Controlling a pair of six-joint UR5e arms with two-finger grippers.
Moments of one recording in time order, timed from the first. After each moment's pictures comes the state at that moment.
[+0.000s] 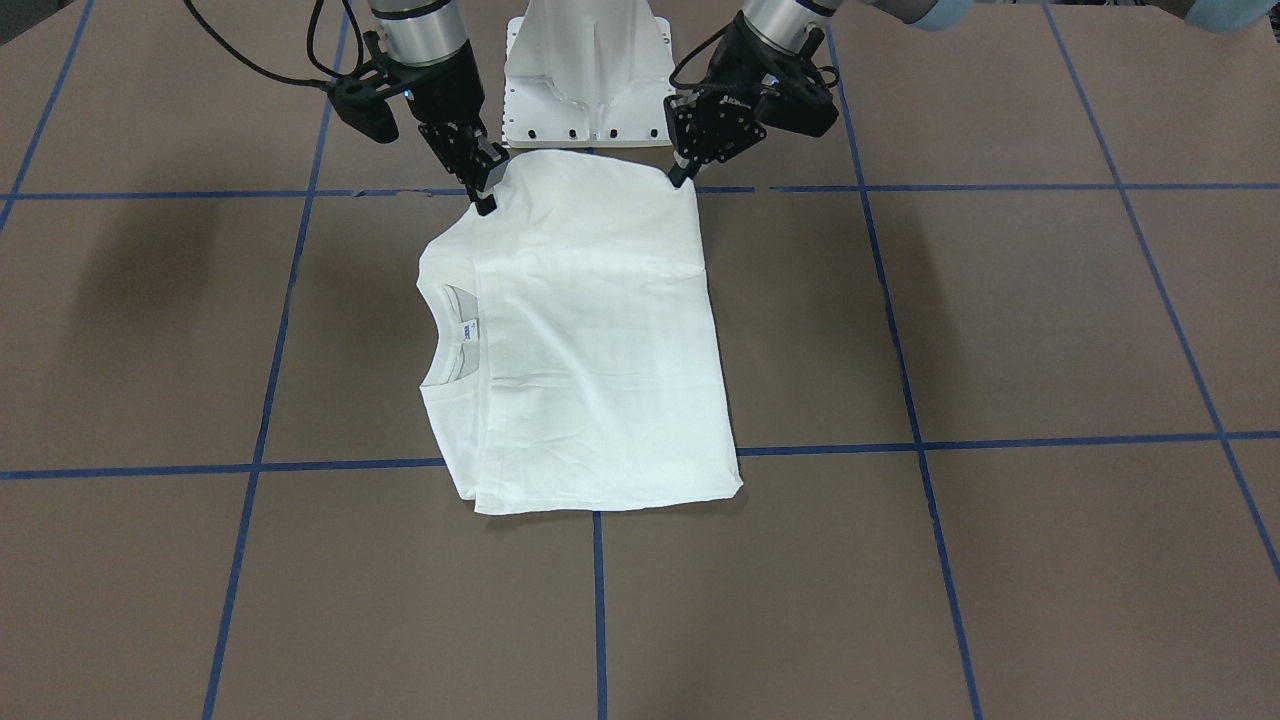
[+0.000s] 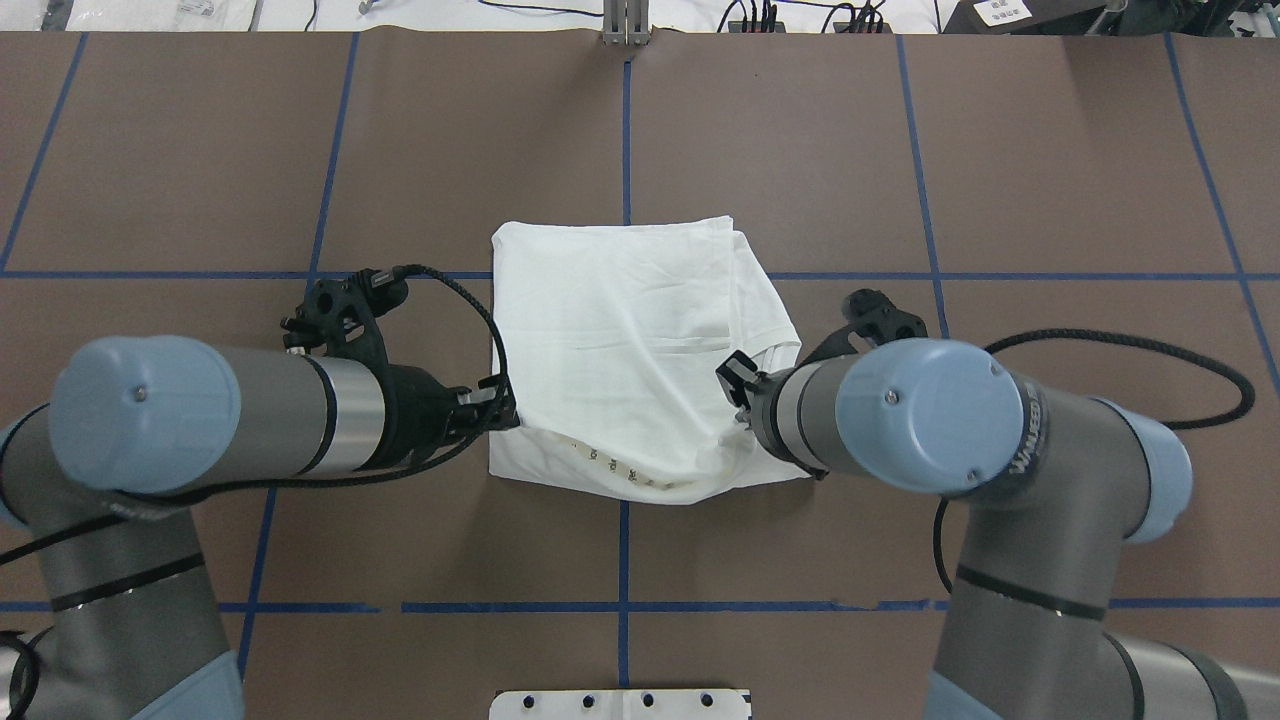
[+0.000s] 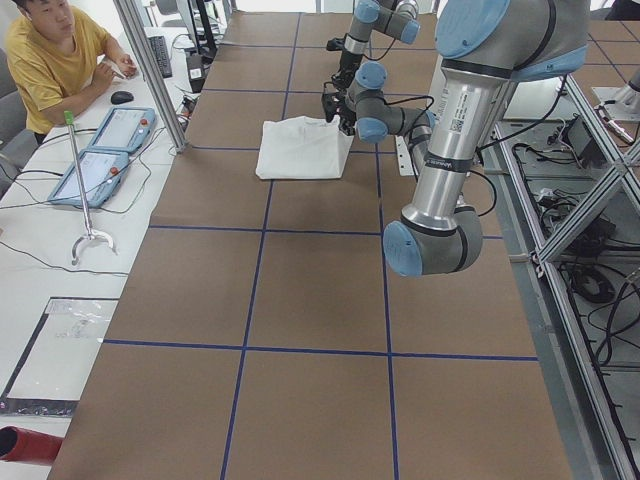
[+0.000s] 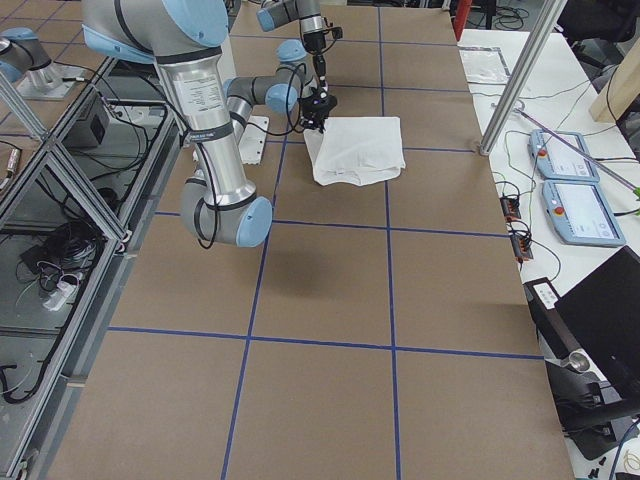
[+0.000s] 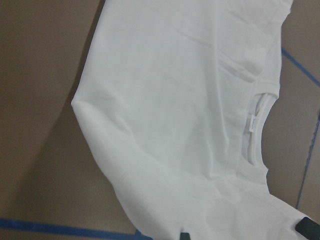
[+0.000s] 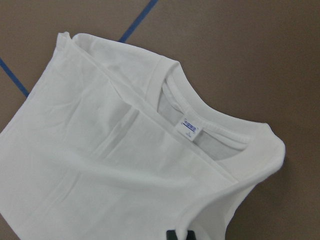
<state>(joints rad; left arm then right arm) -0.47 -1.95 -2.06 -1.94 -1.73 -1.61 0.44 -1.10 2.07 -1.62 1.64 2.06</state>
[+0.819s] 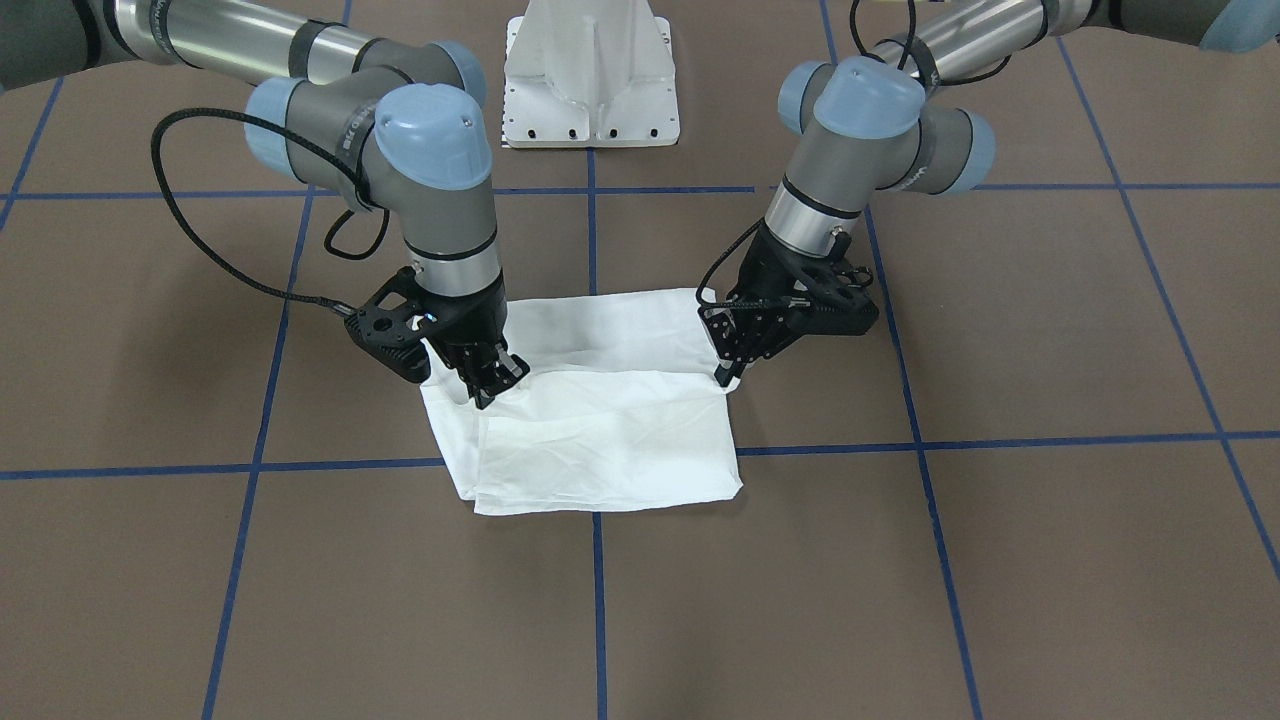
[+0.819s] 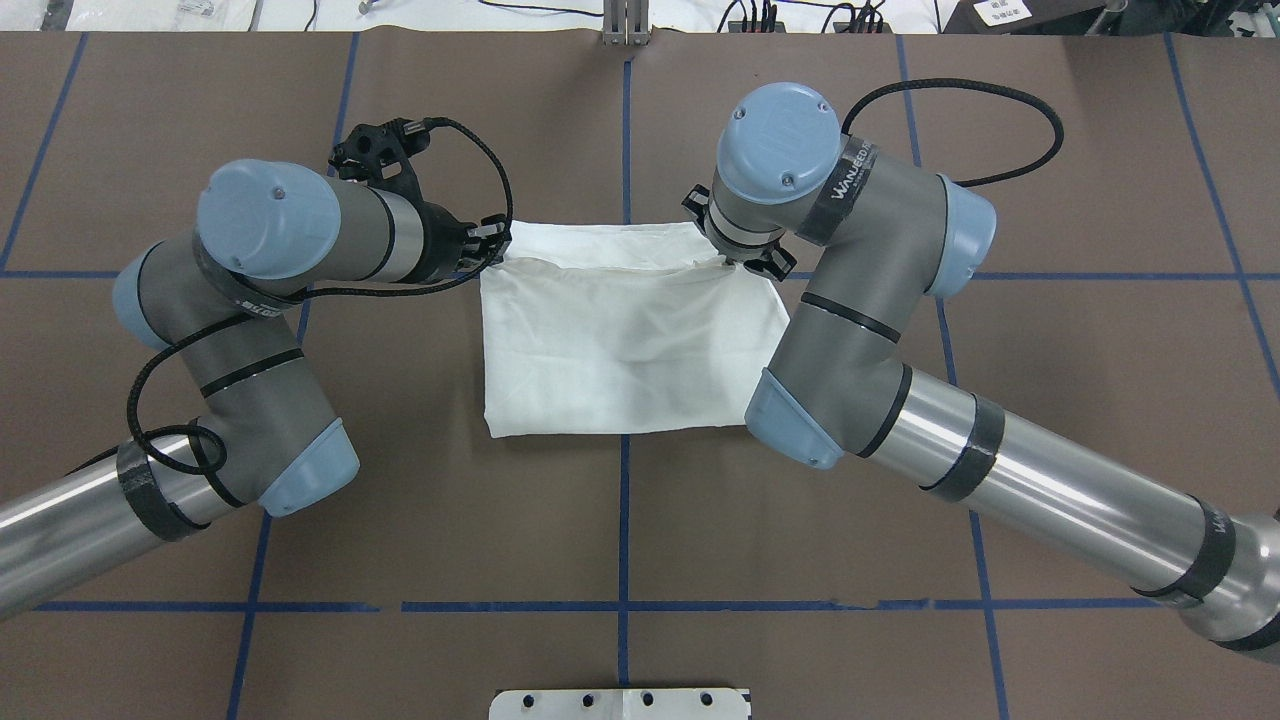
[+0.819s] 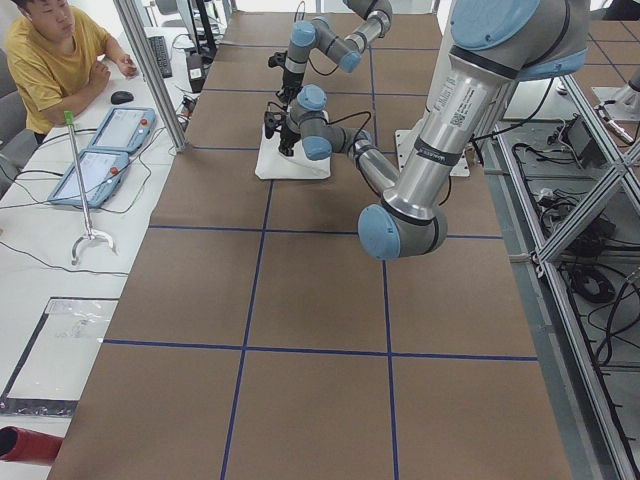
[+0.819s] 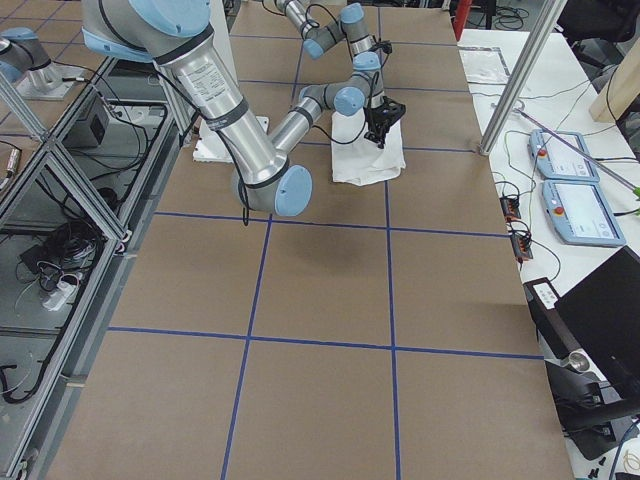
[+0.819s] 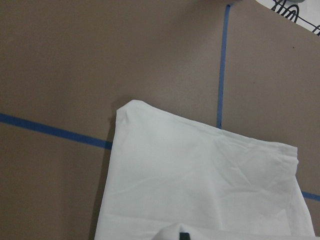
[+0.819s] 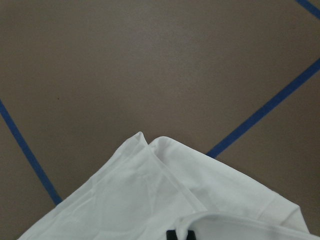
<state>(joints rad) -0.67 -2.11 -1.60 -2.16 -1.75 -1.44 0.66 -0.82 1.51 -1.49 1.74 1.78</state>
